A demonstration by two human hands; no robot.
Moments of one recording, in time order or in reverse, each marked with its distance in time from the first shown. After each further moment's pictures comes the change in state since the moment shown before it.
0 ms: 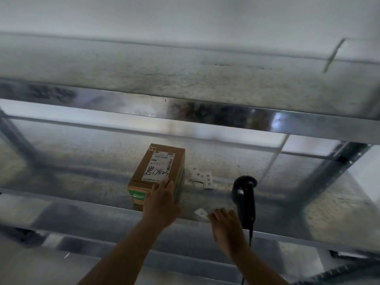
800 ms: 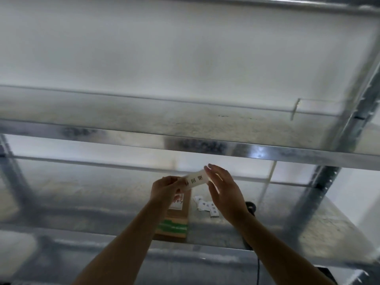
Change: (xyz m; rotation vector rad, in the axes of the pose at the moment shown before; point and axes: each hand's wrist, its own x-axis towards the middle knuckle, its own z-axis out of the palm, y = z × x) left_hand -0.022 -0.002 -0.137 -1.190 -0.035 -0.118; right_hand 0.079 -0.059 -0.176 0.213 0.581 0.015
